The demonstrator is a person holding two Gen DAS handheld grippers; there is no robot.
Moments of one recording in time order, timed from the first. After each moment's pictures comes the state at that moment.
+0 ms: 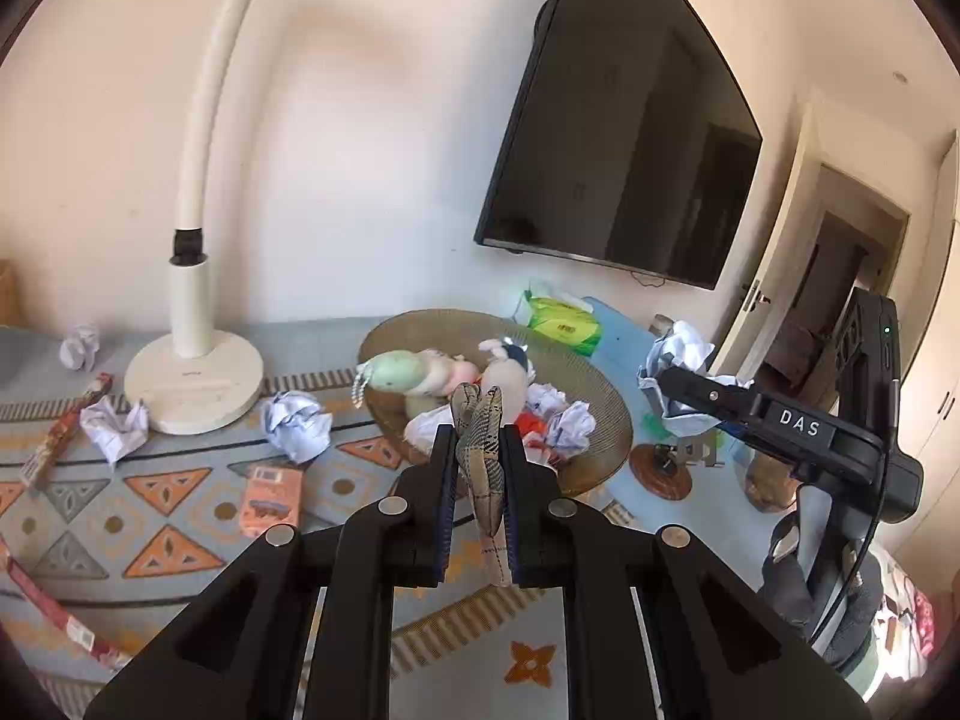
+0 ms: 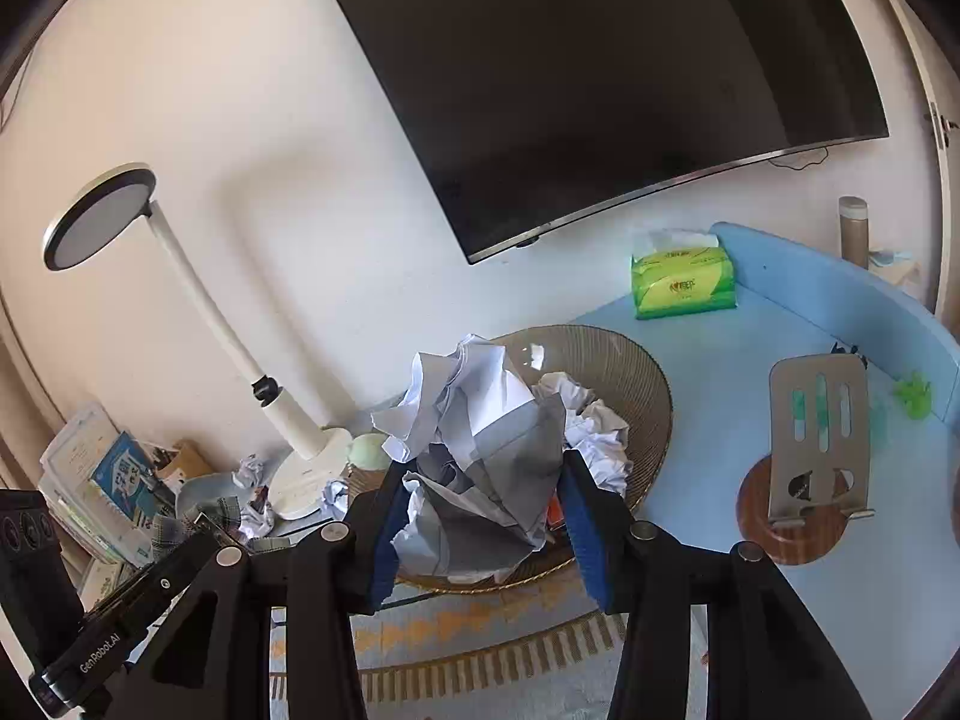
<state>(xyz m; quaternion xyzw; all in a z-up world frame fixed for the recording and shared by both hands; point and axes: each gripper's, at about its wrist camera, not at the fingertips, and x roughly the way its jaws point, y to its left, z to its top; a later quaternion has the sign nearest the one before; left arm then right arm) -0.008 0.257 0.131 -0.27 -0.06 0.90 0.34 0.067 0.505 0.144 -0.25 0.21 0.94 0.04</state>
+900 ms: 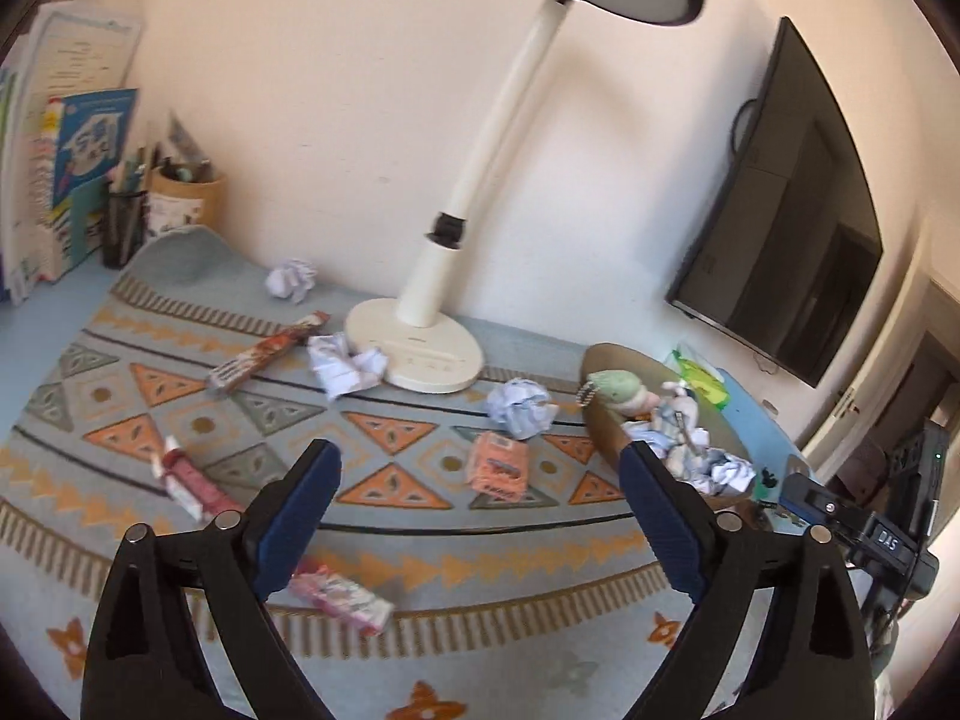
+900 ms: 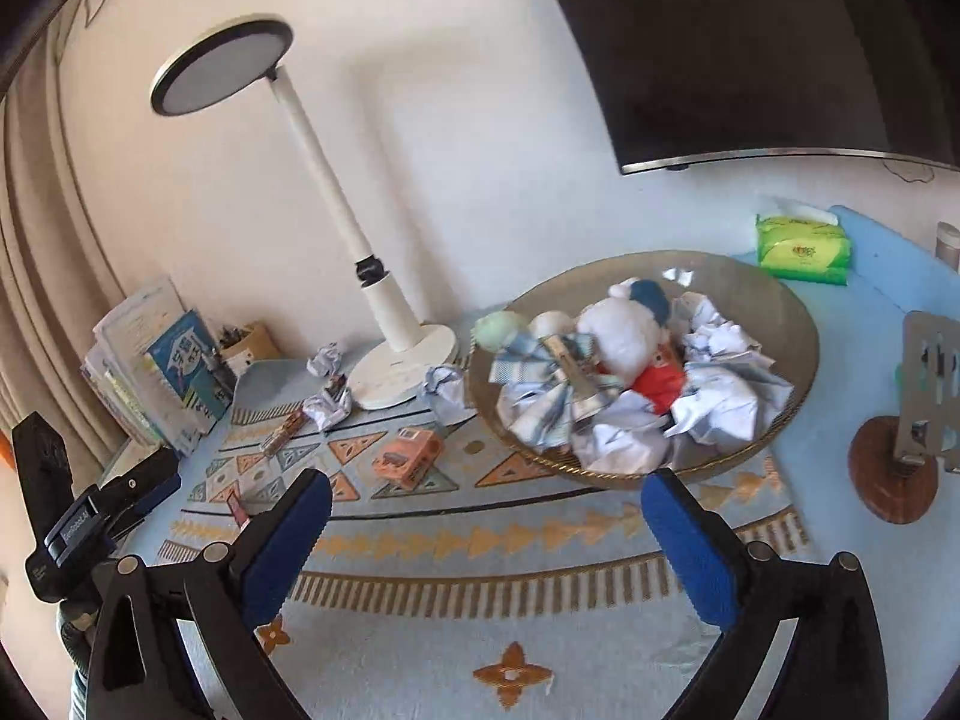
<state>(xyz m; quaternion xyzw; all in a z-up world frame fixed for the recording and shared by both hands) 0.027 0.095 0.094 -0.27 -0.16 0.94 0.14 0.081 0.404 0.107 -0.30 0.13 0.94 -0.10</state>
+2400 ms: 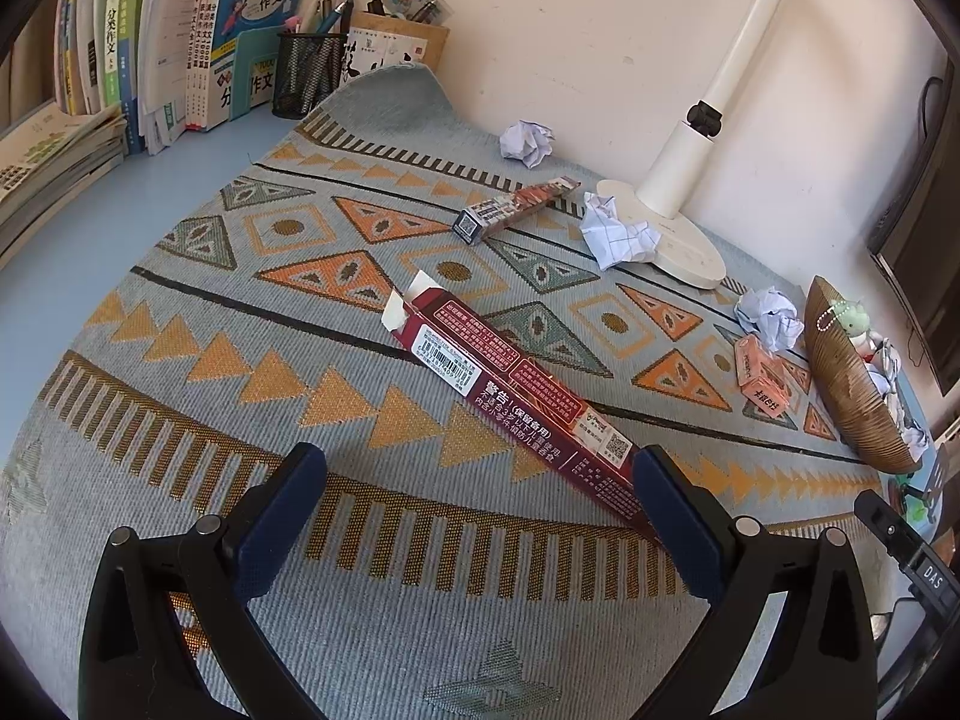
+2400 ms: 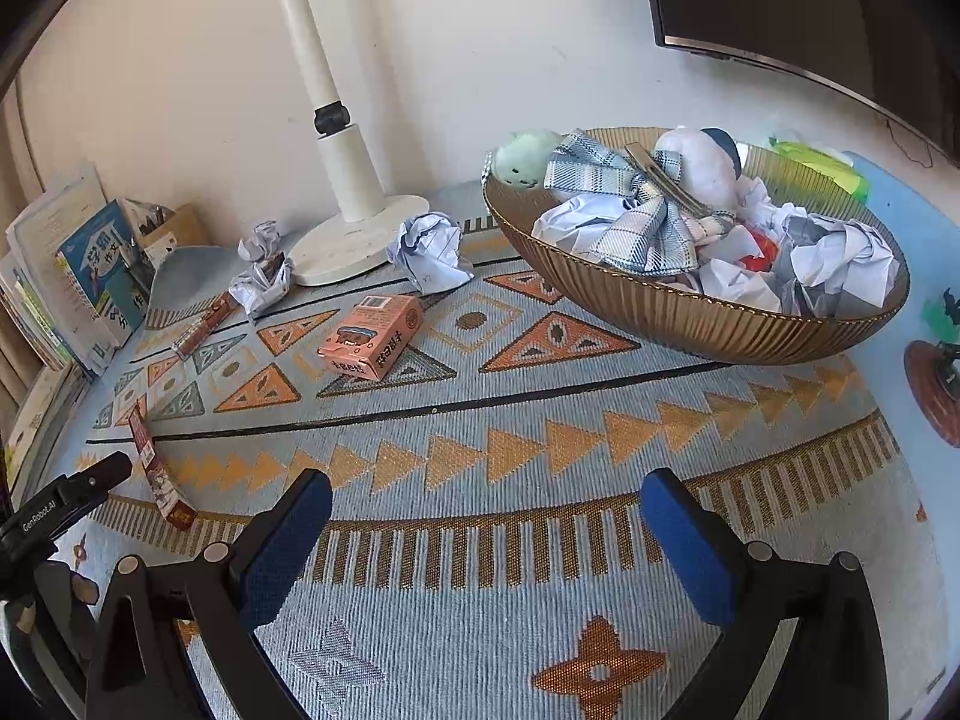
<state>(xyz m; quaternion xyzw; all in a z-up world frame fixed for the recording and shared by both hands) 0.003 0.023 0.008 -0.40 -0.16 0.90 0.00 0.038 0.342 0.029 -0.39 0.09 0.92 -0.02</state>
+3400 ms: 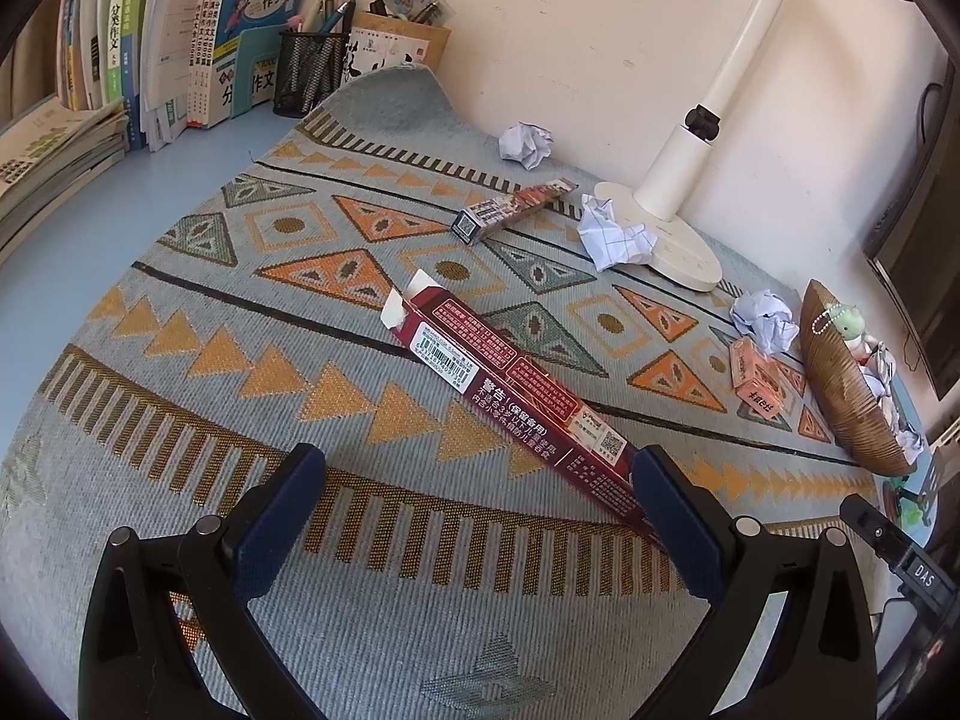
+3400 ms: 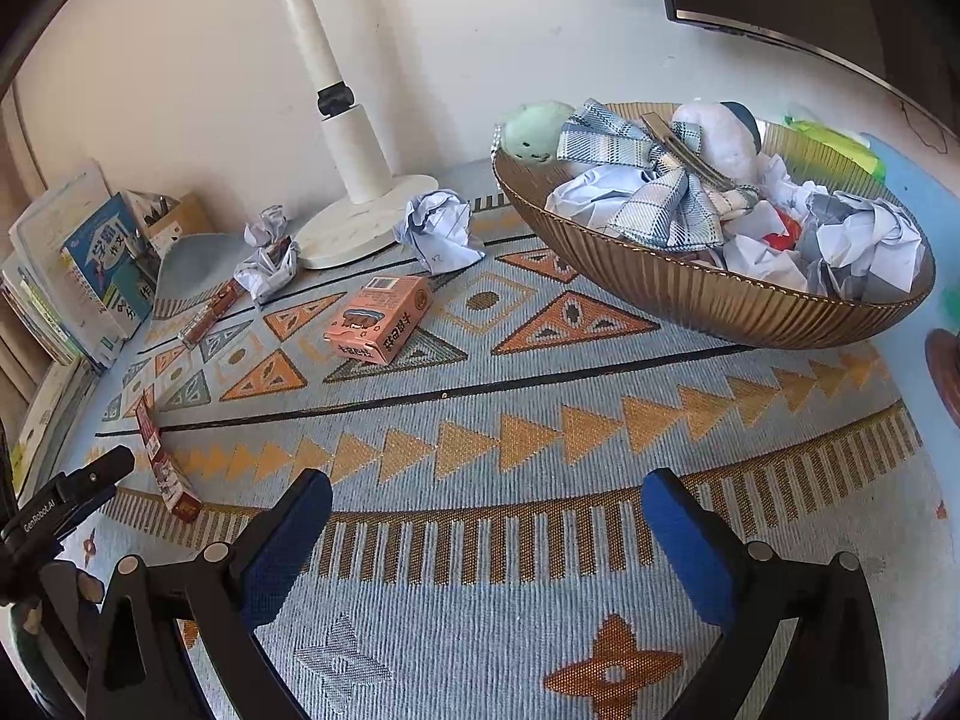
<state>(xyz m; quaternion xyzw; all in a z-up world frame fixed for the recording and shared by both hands) 0.004 0.025 0.009 -0.40 -0.16 0.90 0.00 0.031 0.339 0.022 -0.41 0.09 0.91 -0.04</state>
